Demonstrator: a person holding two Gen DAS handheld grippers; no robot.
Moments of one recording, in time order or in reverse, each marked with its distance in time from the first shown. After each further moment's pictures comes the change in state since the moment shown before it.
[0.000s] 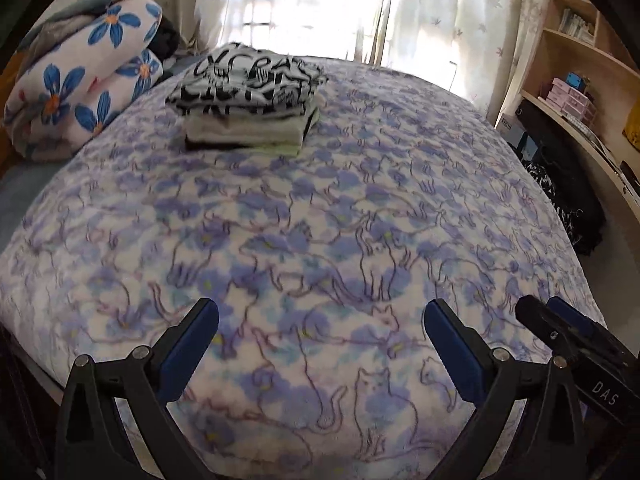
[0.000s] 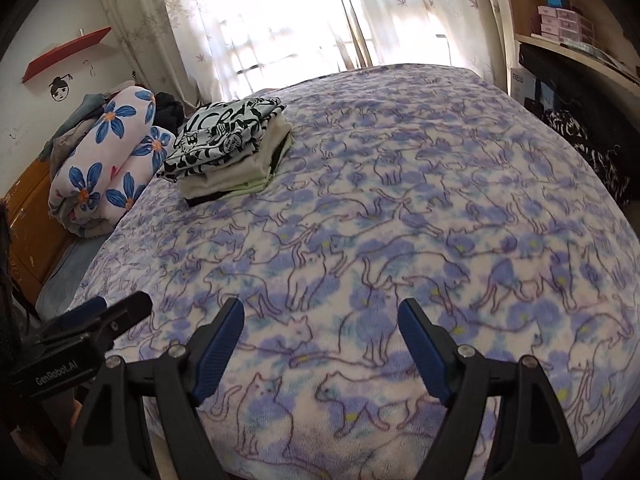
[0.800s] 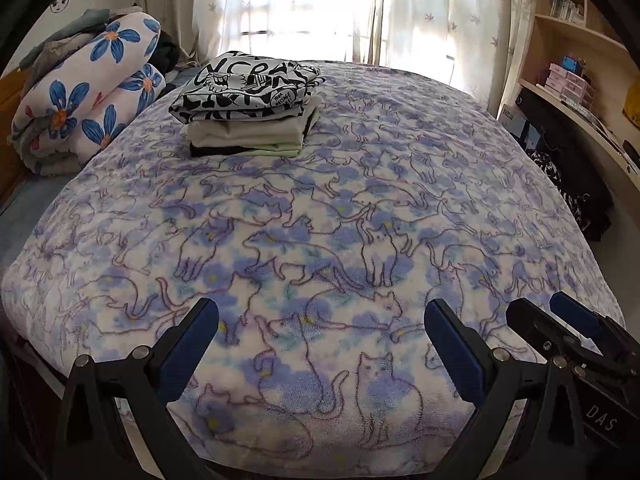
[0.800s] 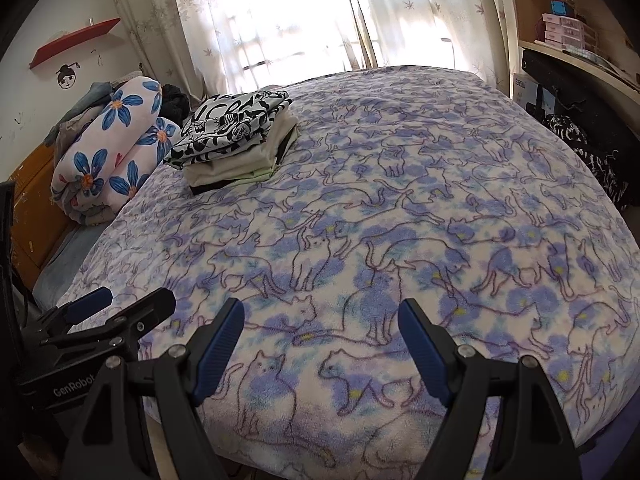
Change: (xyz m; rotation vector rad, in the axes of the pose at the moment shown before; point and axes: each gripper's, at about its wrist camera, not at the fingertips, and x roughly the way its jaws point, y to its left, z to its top) left arm -0.012 -0.018 -0.018 0.058 -0.039 0.057; right arm -0.010 0.010 -0.021 -0.038 -0.003 -0.004
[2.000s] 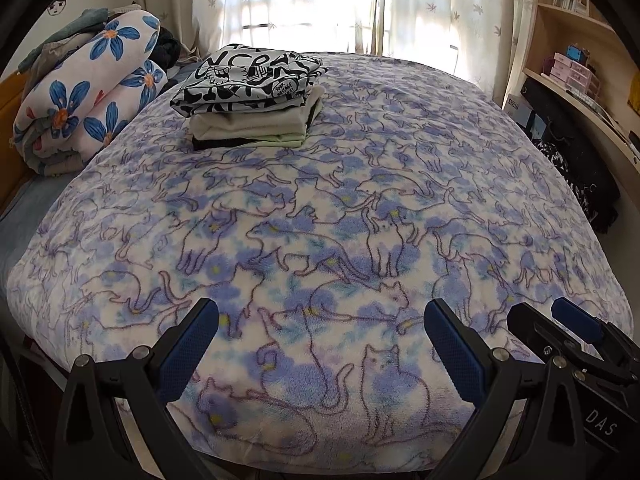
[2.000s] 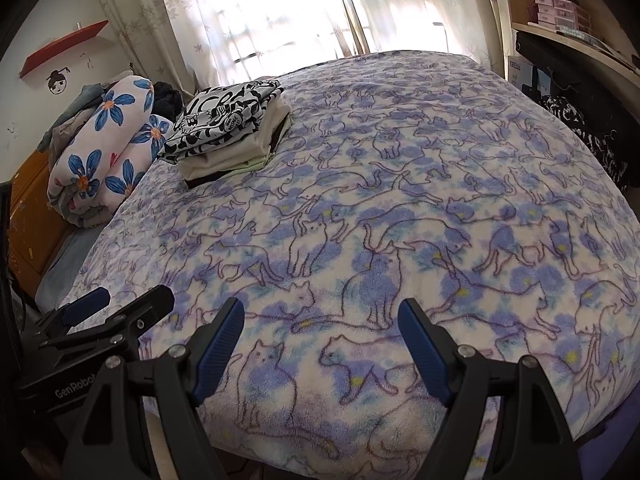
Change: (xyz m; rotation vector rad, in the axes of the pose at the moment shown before) left arm 0.004 0.003 -0.006 0.014 0.027 0.012; right arm 0.004 -0.001 -0.010 0.028 0.031 0.002
